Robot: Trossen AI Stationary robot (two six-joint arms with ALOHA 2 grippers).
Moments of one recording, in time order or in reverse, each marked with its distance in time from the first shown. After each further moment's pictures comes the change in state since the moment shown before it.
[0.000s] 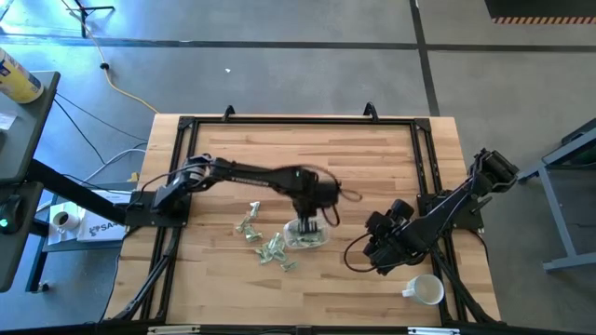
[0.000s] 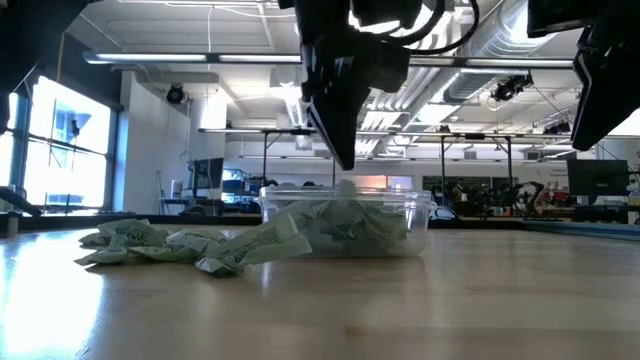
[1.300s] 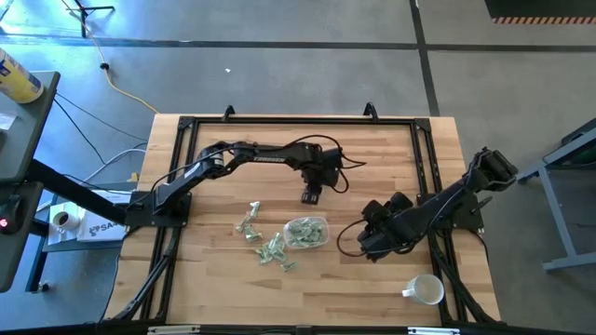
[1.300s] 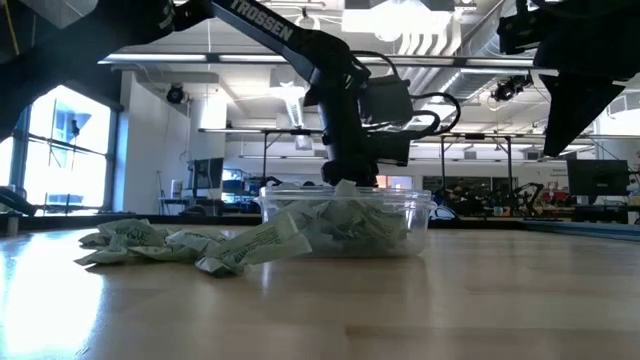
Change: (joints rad) left arm 0.235 0.208 0.014 0.221 0.064 0.538; right arm -0.117 0.000 0.000 -0.017 -0.008 0.027
